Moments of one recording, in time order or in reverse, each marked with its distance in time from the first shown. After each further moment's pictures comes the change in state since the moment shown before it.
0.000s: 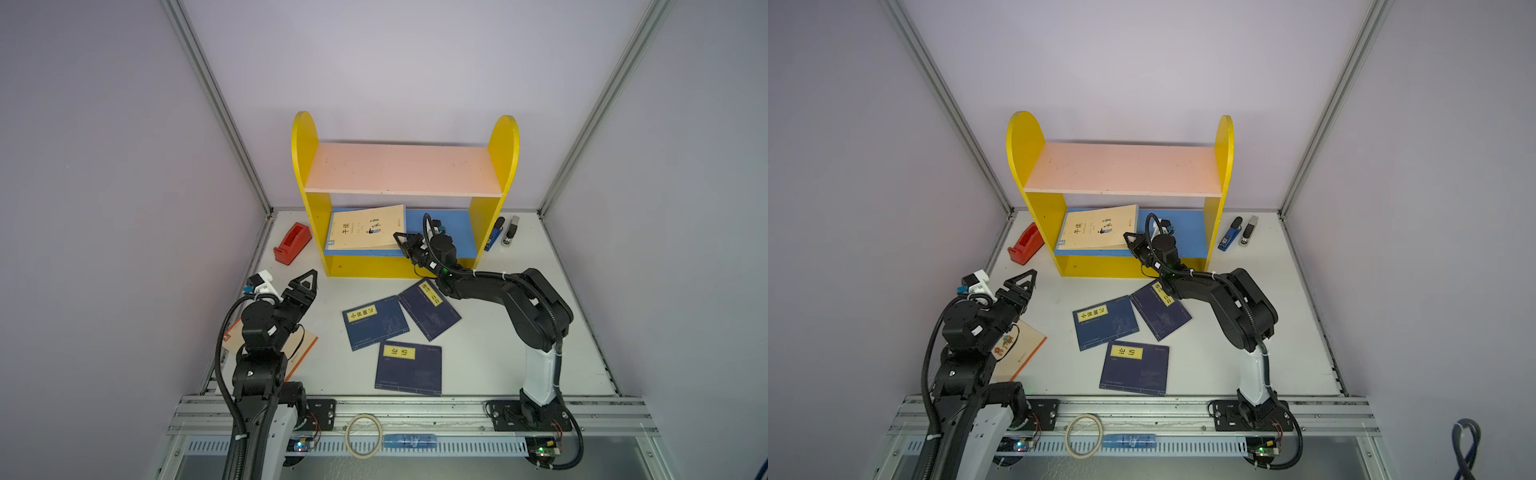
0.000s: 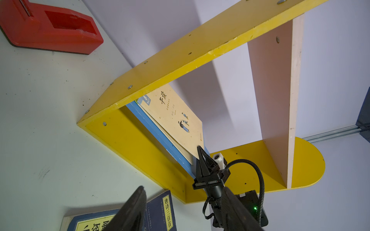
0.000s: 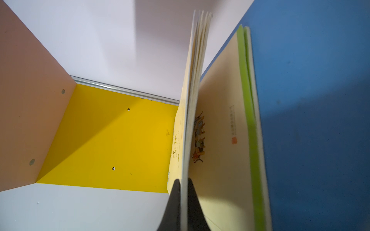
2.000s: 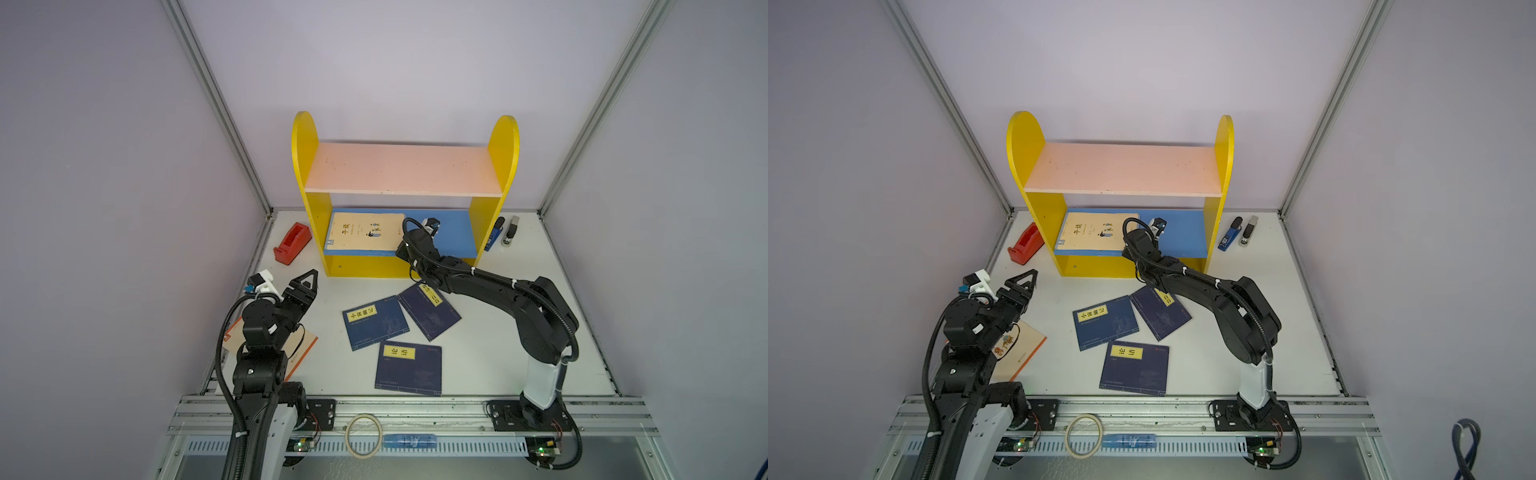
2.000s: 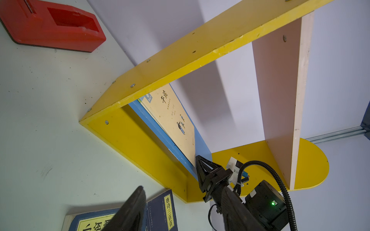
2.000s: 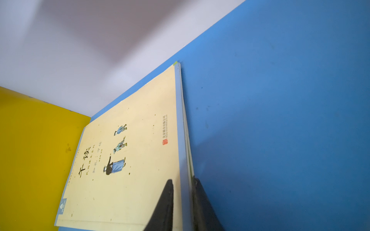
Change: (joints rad) left arm 0.000 0.017 0.000 0.000 0.001 0.000; right arm 0.138 -0.081 0.228 -0.761 0.542 -0.331
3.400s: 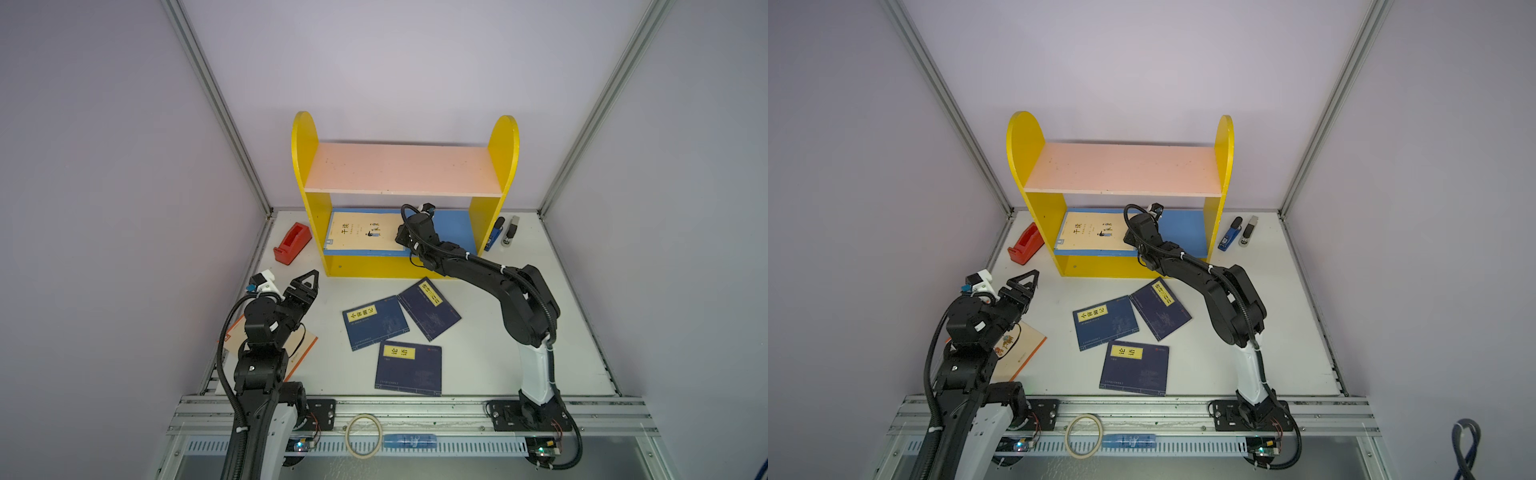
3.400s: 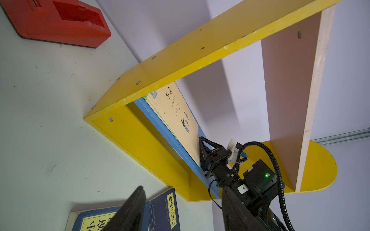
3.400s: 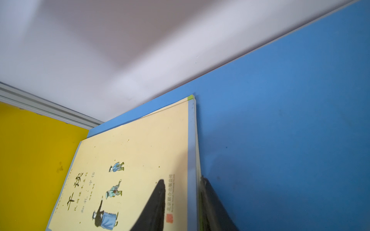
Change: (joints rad) left arm 0.000 0.026 -0.007 0.004 0.001 0.000; right arm -0.093 0.162 0.196 0.022 -0.147 -0.131
